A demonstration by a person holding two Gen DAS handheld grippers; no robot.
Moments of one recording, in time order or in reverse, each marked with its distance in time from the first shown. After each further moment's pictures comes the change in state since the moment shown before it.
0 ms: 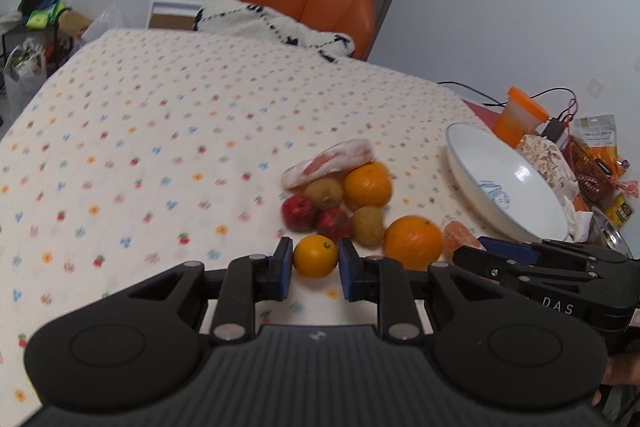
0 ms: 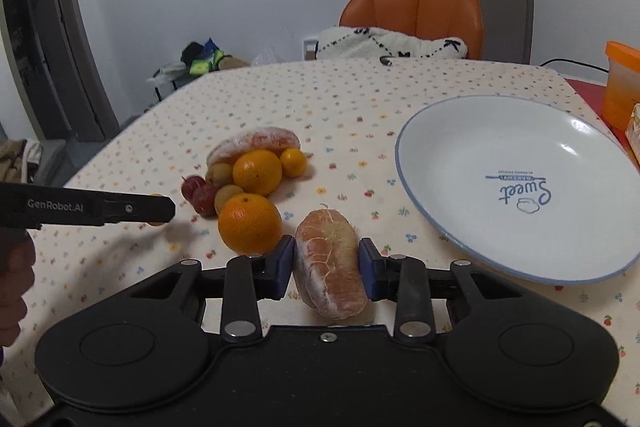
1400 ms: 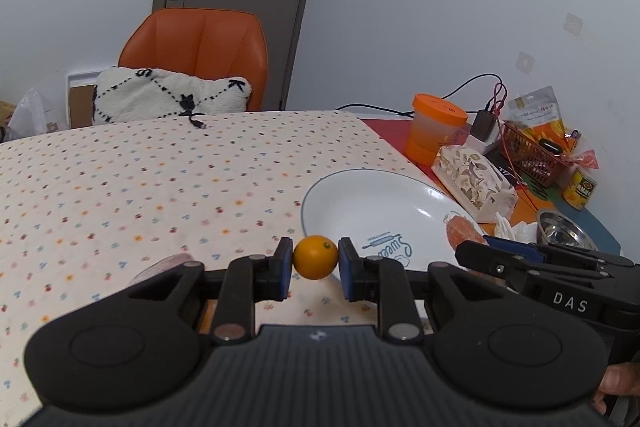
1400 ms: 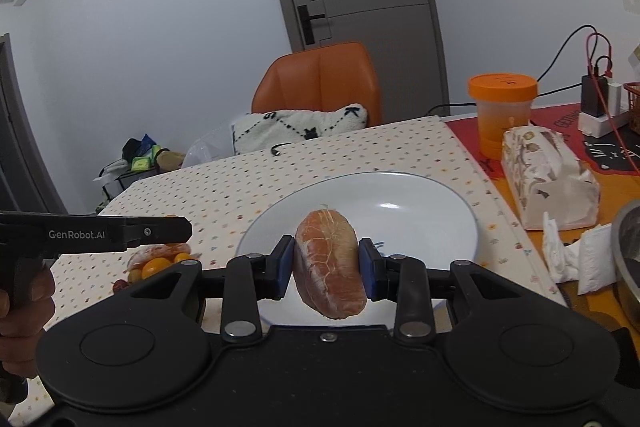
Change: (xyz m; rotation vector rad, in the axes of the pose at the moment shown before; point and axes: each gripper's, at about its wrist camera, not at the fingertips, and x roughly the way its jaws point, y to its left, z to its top) left arm 0.044 -0.127 0.047 0.223 -0.071 -0.119; right arm -0.065 -0.091 0.008 0.187 -0.220 -0.154
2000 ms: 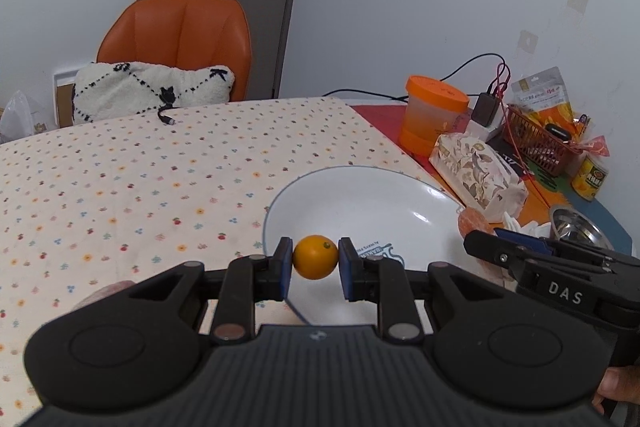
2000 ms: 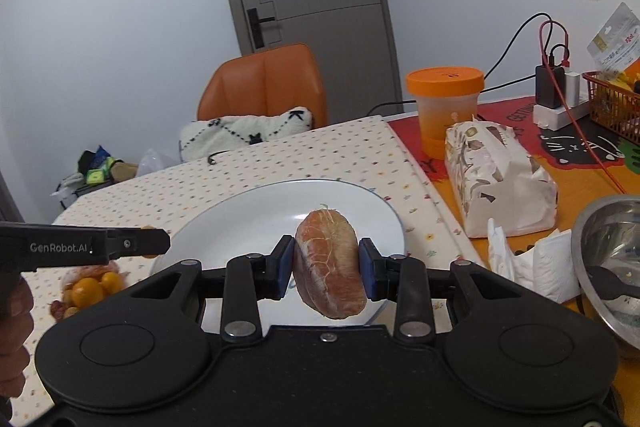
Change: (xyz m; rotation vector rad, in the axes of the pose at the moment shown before) left arm 0.051 -0.027 0.011 0.027 0.045 0.002; right arm 0.025 -0.037 0.003 0.039 -0.013 -0.132
